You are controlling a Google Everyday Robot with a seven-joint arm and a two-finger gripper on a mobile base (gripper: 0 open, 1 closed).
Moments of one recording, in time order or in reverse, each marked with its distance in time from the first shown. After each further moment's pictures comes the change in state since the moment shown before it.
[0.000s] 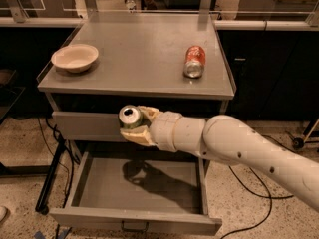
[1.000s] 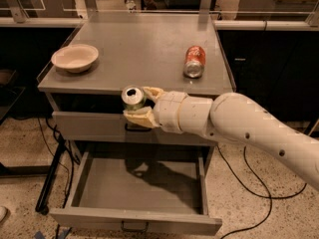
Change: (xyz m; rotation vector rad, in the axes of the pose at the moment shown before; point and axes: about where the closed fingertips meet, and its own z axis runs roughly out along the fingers) arm -0.046 -0.035 -0.017 0.036 -0.001 -0.050
